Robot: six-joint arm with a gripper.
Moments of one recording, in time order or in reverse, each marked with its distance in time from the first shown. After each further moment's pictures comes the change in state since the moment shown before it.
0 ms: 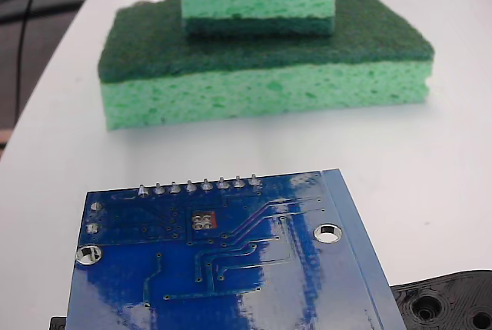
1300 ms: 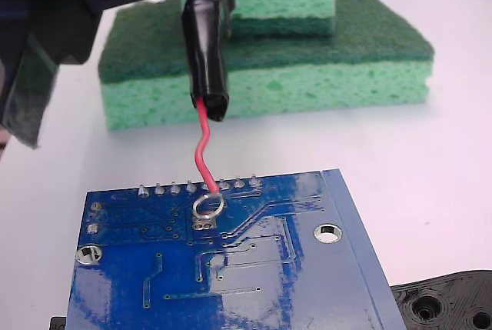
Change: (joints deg) arm 3.4 -13.8 -1.9 -8.5 -5.4 -0.4
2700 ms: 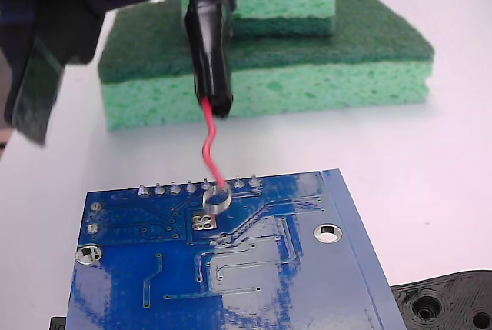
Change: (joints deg) arm 0.3 1.9 0.6 1.5 -1.1 -0.2
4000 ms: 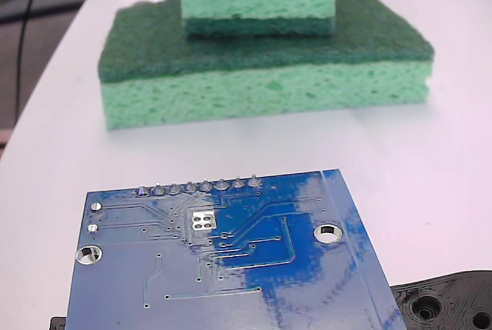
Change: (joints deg) arm -13.5 56.6 28.8 17.0 9.7 3.3
